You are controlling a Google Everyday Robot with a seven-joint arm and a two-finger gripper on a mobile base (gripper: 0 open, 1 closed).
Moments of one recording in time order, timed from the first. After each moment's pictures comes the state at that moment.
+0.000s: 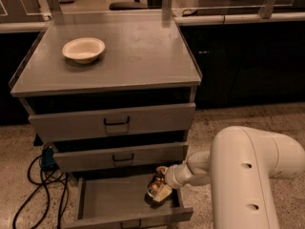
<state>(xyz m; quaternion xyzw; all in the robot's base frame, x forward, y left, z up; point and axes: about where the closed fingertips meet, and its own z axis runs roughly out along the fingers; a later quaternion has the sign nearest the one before) 0.560 -0.037 0.292 -0.61 0.71 0.21 0.28</state>
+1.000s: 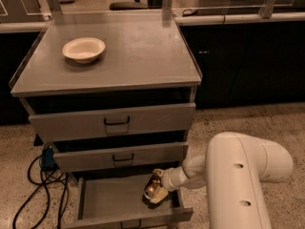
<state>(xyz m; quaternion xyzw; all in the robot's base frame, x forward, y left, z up) 0.566 -0.017 0.255 -0.63 0.69 0.21 0.29</state>
